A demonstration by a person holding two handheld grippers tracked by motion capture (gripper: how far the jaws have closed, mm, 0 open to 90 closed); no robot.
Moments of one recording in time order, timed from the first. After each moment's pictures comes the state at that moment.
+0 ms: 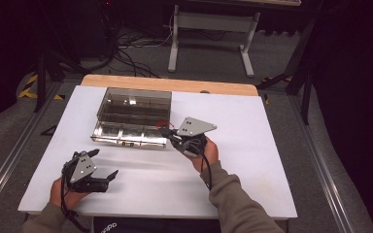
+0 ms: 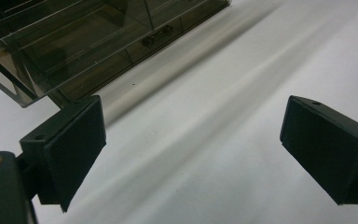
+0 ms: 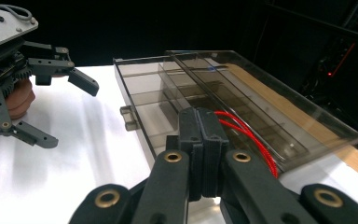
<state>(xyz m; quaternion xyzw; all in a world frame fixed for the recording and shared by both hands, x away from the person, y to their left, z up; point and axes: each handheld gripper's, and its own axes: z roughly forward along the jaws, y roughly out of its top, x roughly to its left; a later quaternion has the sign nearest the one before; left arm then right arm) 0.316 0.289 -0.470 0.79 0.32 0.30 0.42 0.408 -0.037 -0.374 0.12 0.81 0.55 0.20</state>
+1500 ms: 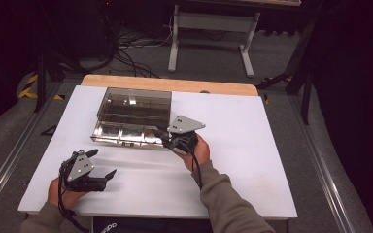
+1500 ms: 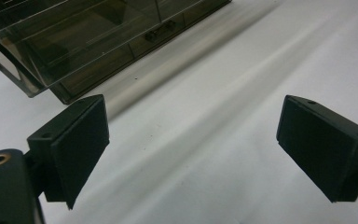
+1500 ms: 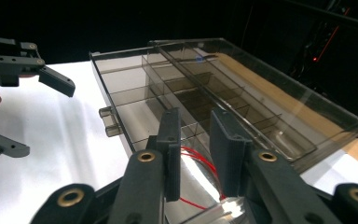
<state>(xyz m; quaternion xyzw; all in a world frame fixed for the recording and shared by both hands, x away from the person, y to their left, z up) 0.318 0.296 -0.469 0.79 0.33 0.29 0.42 0.415 -0.020 -0.383 0.16 0.80 0.53 0.21</state>
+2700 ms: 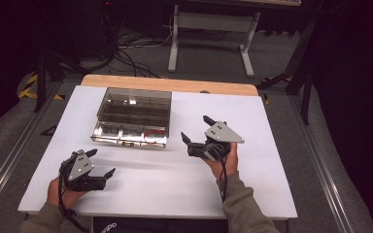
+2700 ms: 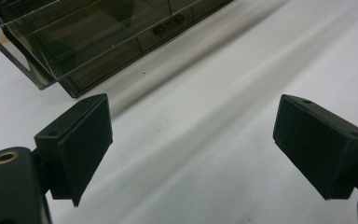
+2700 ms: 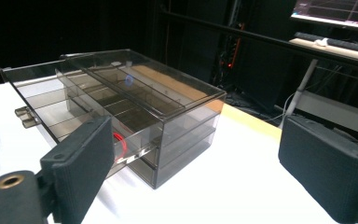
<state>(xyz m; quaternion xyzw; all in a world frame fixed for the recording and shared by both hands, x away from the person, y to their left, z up) 0.318 0.295 -0.470 0.79 0.34 0.30 0.41 0.392 -0.100 -0.381 0.27 0.73 0.55 0.32</state>
